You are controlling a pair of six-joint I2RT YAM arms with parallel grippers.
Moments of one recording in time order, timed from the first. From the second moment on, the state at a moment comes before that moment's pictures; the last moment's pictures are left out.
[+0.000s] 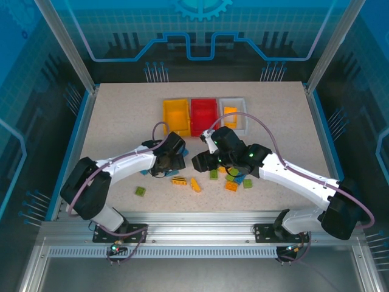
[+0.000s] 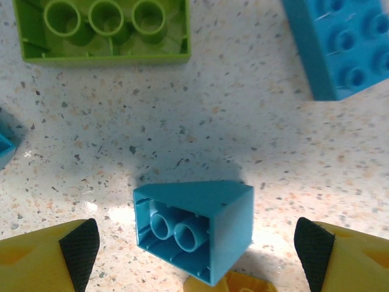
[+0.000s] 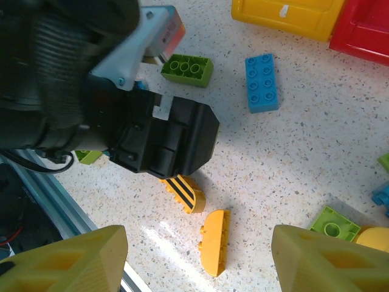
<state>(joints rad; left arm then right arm) -0.60 1.58 0.95 -0.69 -0.15 -0.92 0.85 1.31 1.05 -0.52 -0.11 0.40</state>
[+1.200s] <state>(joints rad) -0.60 1.66 0.96 -0.63 -0.16 -0.84 0.85 1.31 1.05 -0.52 -0.10 0.40</state>
